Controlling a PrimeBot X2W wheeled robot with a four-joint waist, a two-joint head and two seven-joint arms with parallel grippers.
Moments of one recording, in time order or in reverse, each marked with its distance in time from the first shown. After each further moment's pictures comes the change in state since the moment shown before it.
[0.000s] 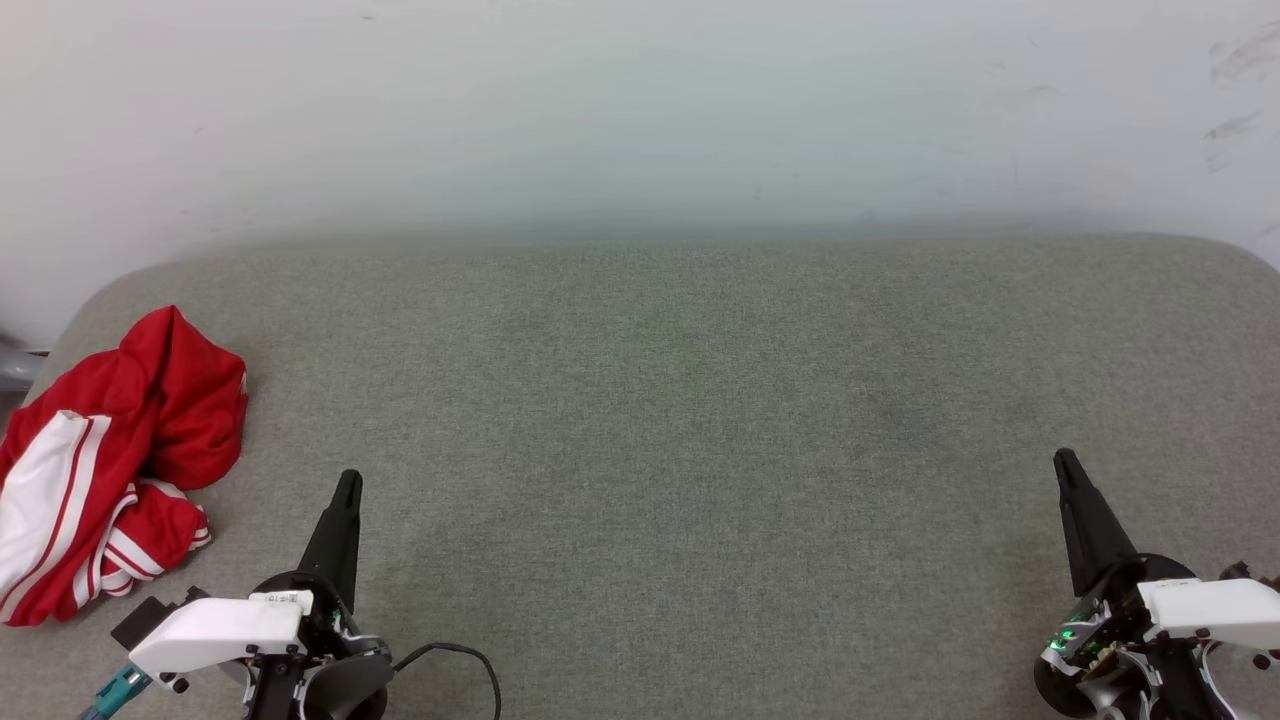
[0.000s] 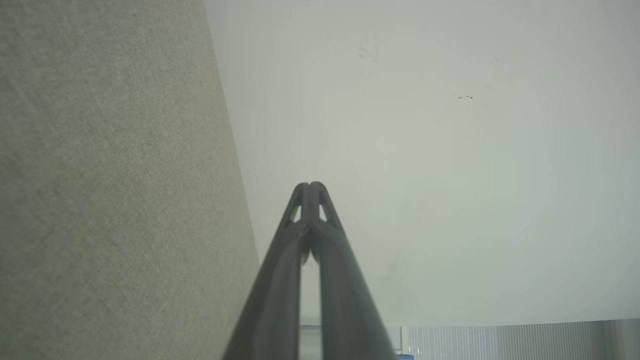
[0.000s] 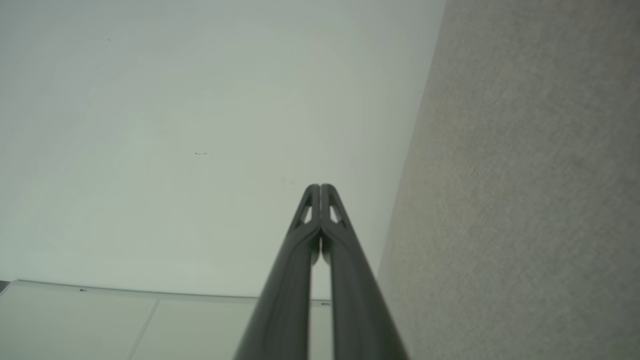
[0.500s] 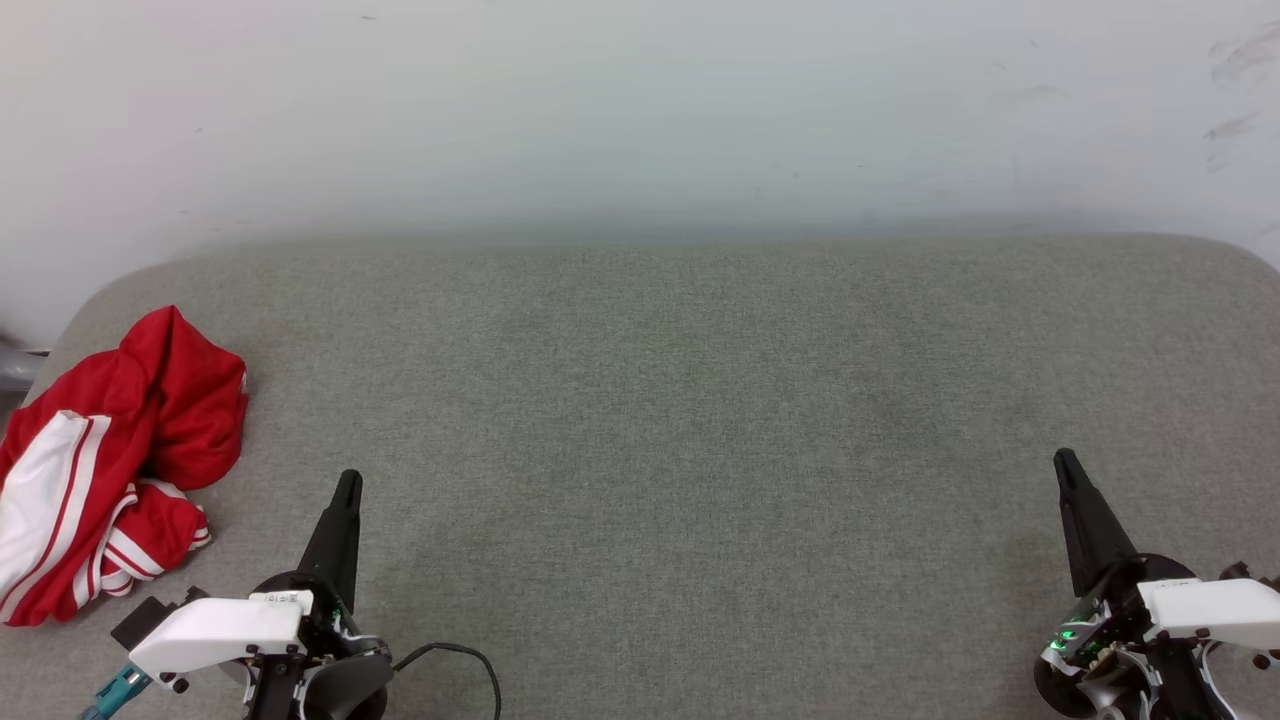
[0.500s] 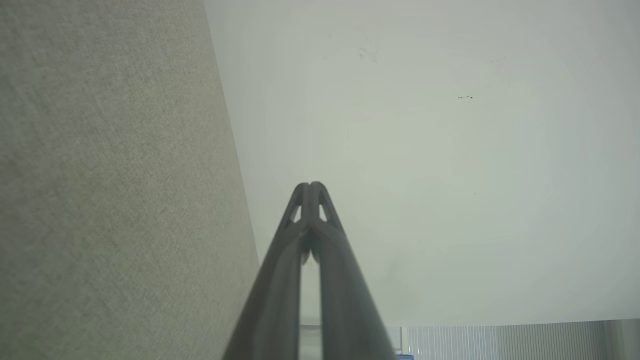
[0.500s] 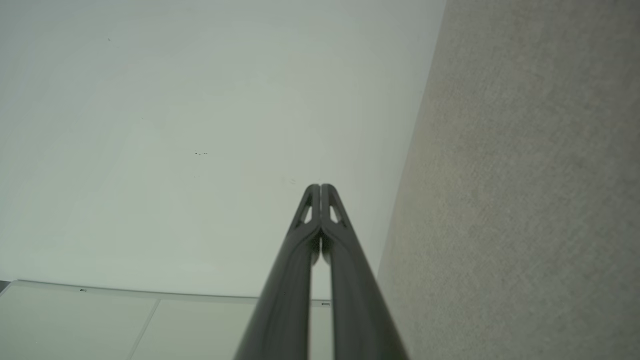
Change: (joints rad) left arm 0.000 0.000 0.000 0.000 0.000 0.000 0.000; right arm 0.000 0.000 0.000 0.000 0.000 0.000 0.000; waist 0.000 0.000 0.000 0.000
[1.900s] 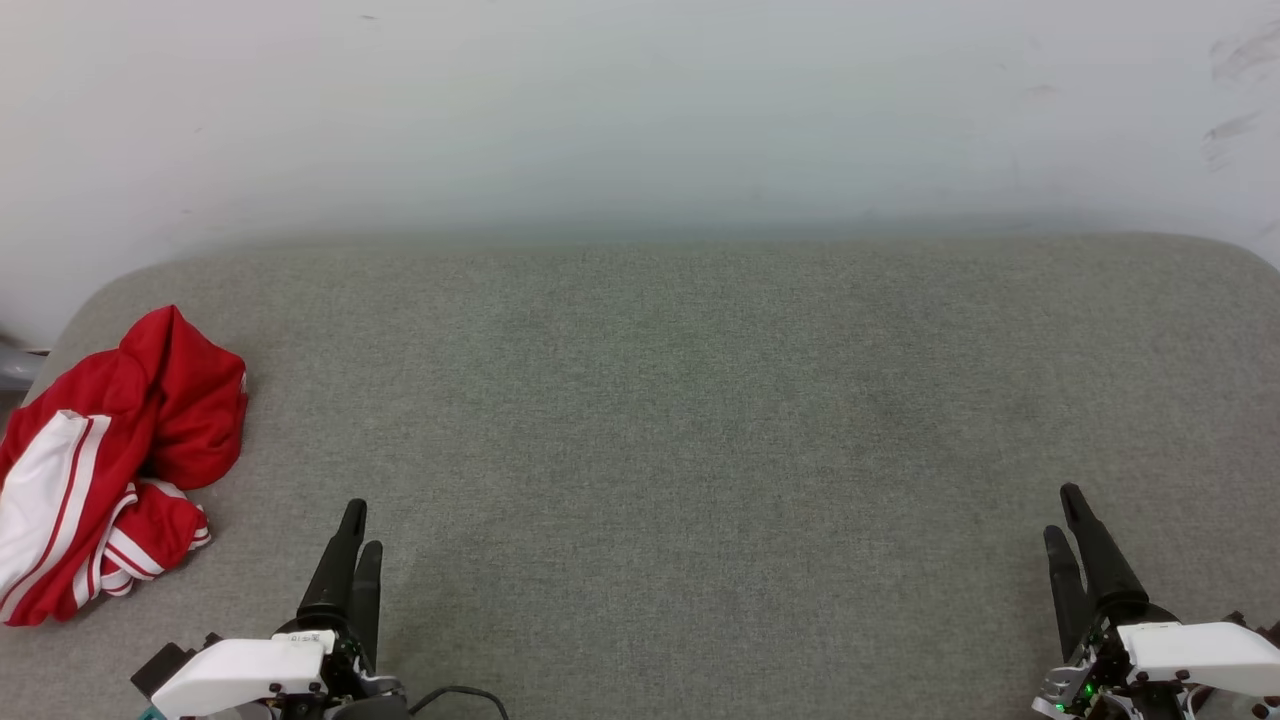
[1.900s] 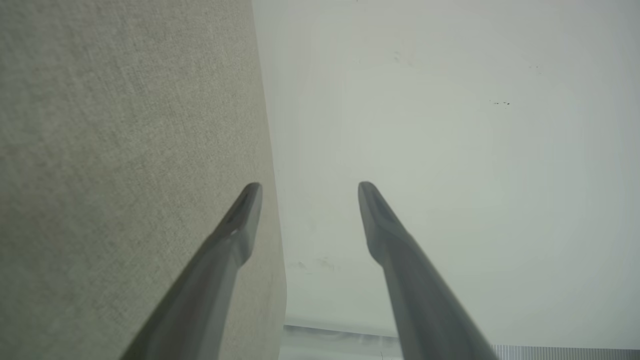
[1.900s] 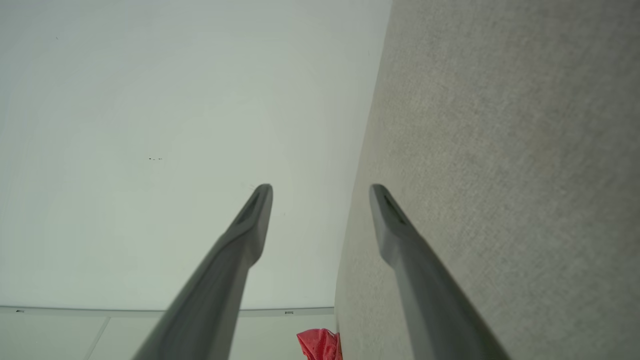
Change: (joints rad) left arm 0.050 -0.004 -0.031 0.034 0.009 0.001 -0.048; right arm 0.053 0.002 0.009 0.043 -0.060 0.000 -0.048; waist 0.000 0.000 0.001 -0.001
